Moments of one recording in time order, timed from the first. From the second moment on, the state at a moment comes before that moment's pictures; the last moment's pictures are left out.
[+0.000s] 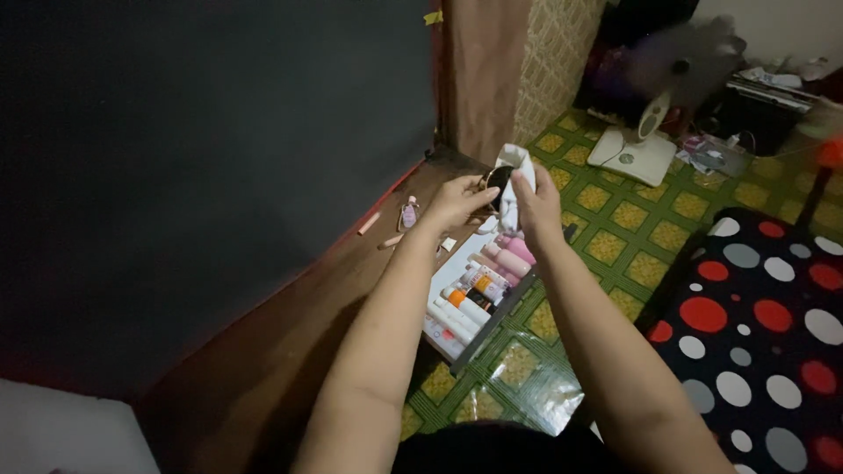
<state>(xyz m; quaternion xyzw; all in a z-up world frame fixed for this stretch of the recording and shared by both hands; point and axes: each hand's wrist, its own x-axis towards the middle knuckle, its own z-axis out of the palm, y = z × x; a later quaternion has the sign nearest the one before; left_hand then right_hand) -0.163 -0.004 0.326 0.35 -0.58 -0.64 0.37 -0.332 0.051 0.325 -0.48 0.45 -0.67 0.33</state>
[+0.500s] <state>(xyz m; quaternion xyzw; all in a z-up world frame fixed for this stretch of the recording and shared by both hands) -0.150 -0.007 0.303 0.36 -0.47 -0.64 0.48 -0.301 0.075 0.323 -0.72 0.55 -0.43 0.00</state>
